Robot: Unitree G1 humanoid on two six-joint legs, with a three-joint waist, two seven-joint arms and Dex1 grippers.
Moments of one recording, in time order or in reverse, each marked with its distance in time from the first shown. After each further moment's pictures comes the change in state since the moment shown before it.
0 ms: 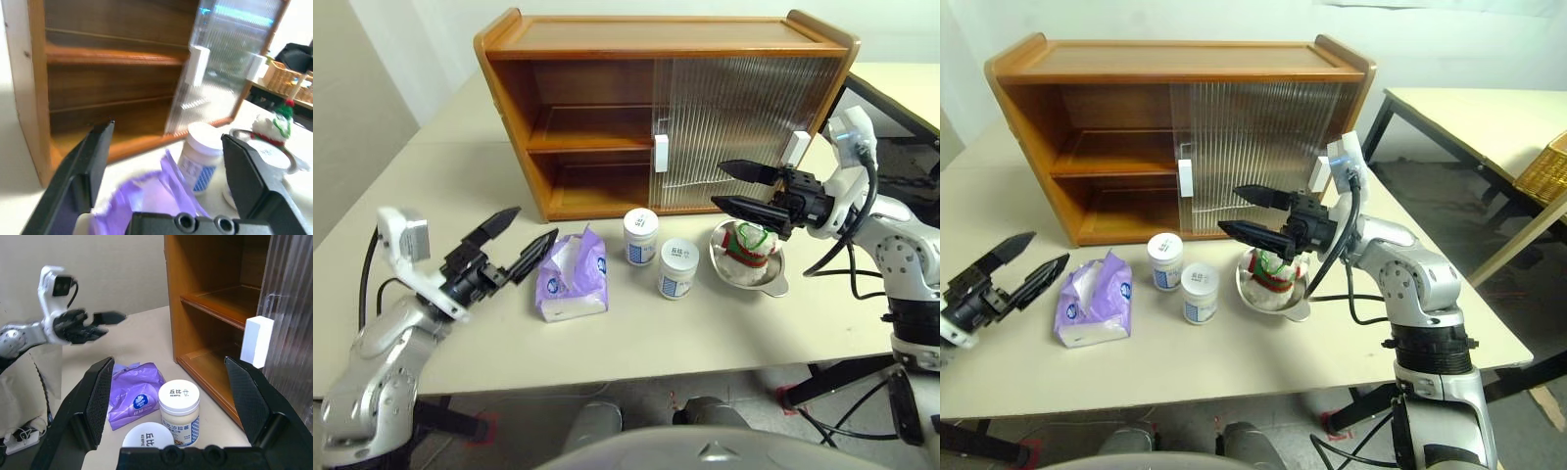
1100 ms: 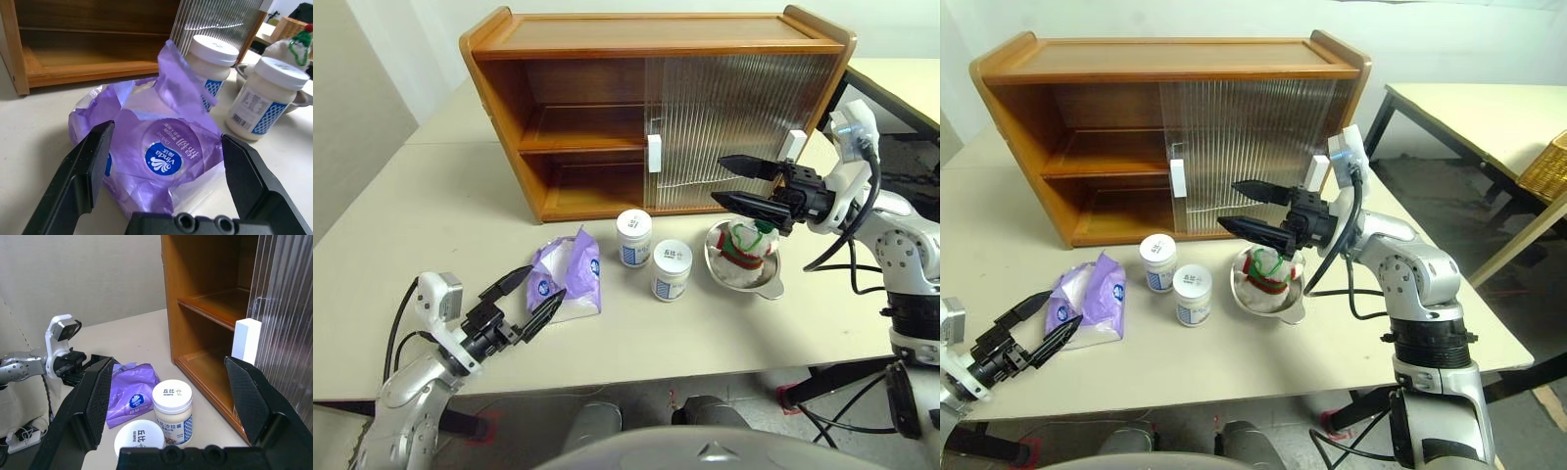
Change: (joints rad) left arm 0.110 -0.050 -0.140 0.285 0.202 -0.316 -0.131; right arm -0.022 0.000 0.000 0.010 -0.003 0.001 0.014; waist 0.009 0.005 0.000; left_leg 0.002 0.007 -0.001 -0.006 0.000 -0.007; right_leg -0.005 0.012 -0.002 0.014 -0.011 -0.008
